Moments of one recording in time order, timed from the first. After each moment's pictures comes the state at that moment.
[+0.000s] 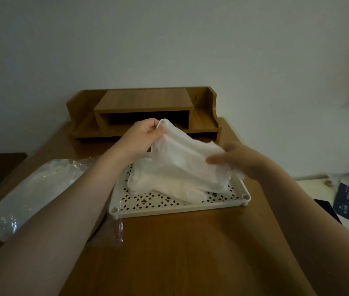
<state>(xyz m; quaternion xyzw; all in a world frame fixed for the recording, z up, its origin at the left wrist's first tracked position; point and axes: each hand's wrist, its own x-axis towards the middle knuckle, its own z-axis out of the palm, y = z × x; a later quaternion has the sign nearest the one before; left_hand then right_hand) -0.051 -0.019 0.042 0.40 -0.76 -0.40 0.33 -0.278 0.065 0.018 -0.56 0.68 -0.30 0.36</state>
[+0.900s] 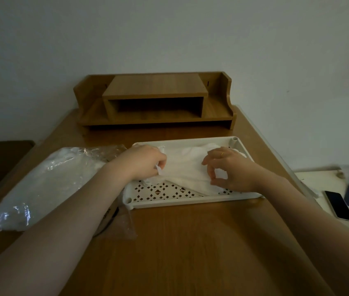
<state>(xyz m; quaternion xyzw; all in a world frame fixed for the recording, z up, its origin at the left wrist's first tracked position) -0.015 -0.030 -0.006 0.37 -0.93 -0.02 -0.06 -0.250 0.062 -0.024 -0.82 0.56 -0.08 0.05</state>
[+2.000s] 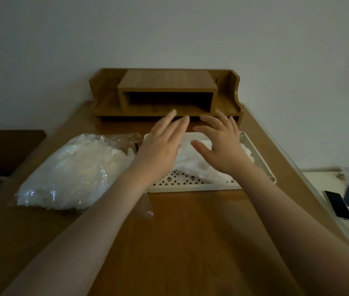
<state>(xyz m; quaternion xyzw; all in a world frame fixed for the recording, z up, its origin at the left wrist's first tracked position) -0.007 0.021 -0.010 0.36 -0.90 0.06 0.25 -0.176 0.060 -0.005 -0.71 0.65 -0.27 -0.06</state>
